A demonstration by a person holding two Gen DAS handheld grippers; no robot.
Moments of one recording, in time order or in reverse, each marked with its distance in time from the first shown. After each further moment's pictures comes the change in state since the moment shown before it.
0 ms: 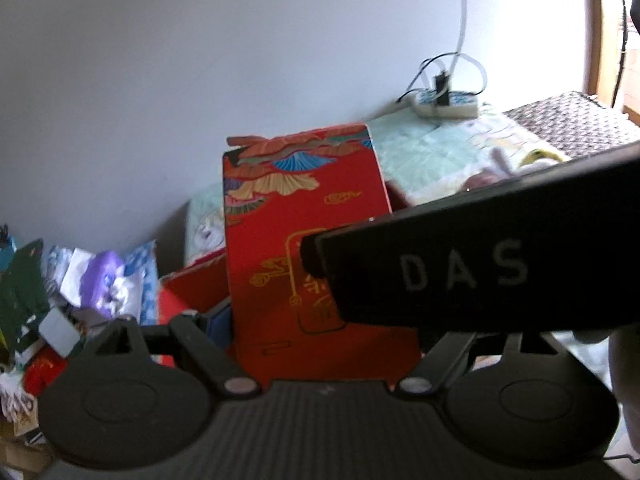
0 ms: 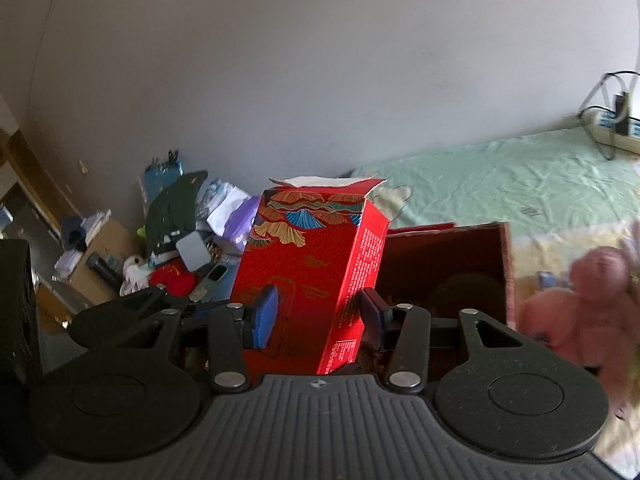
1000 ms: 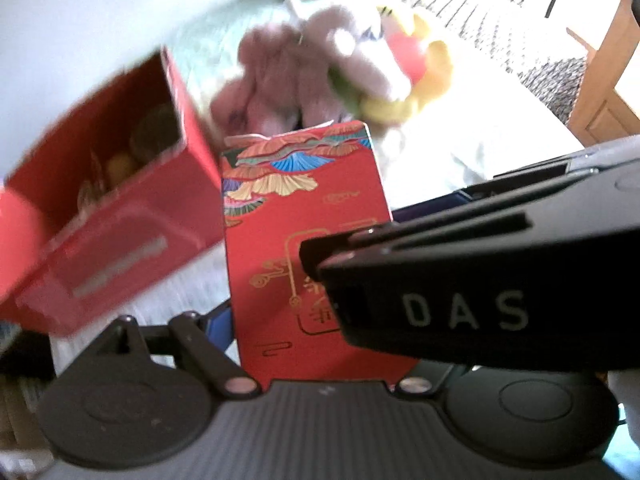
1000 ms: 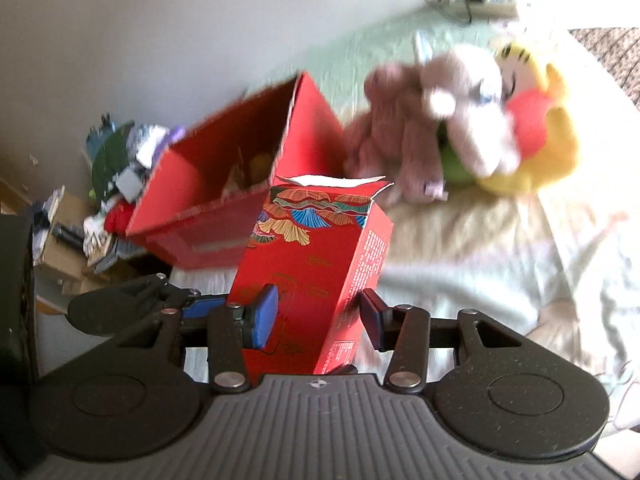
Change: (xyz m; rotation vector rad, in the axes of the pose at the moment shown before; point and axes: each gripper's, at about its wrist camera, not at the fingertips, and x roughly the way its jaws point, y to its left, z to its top) left arm -0.004 -0.184 -0.043 0.042 0.301 -0.219; right arm -0.132 -0.101 -0.097 0.215 0.179 -0.137
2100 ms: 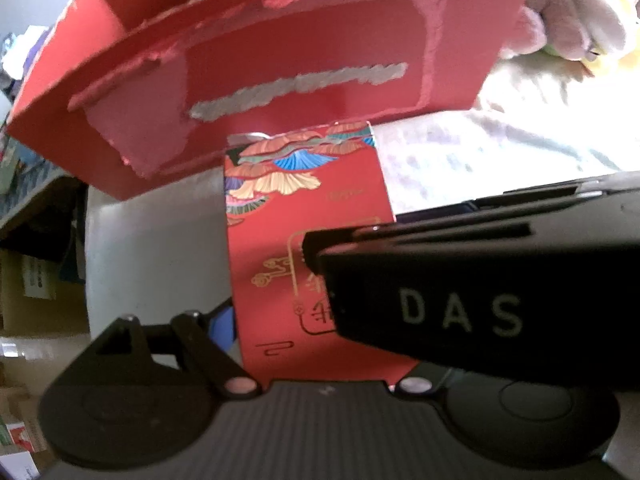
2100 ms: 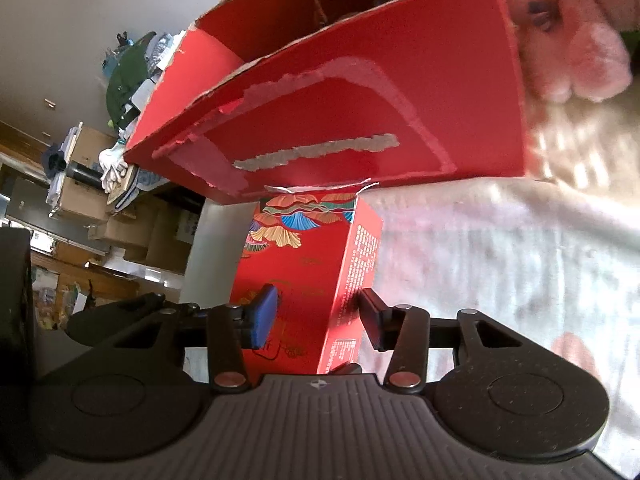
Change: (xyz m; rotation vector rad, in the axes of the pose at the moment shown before) left arm 0.060 0.146 -0.083 -0.312 0.230 0.086; right arm 0.140 0.057 -0.026 -0.015 0.278 0.134
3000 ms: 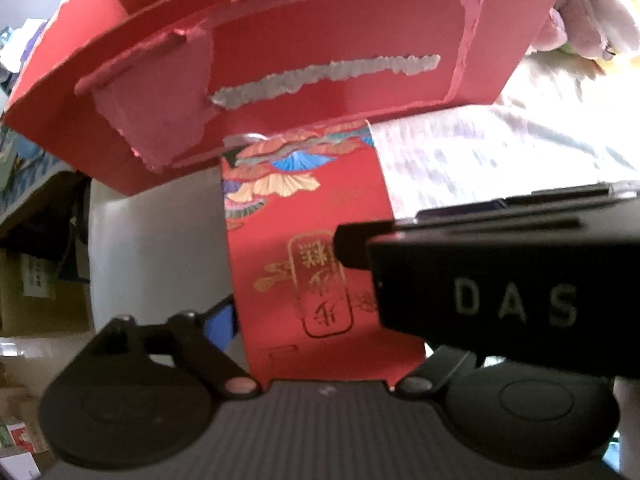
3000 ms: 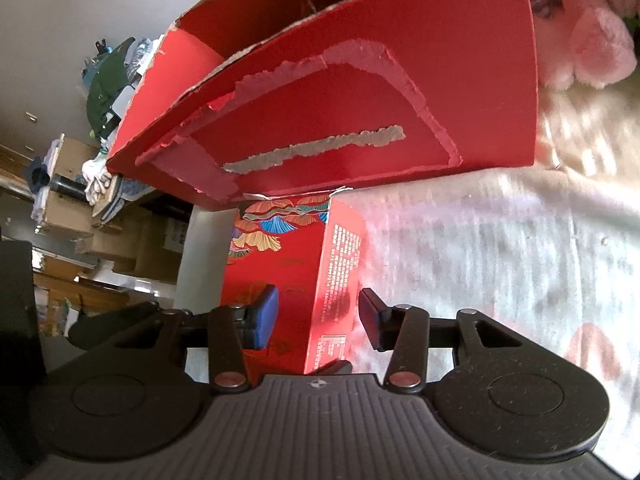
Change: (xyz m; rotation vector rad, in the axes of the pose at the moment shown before) left arm 0.014 0.022 -0.002 -0.016 0.031 -0.015; right arm 0.019 0.010 0.003 0.057 -0.003 -0.033
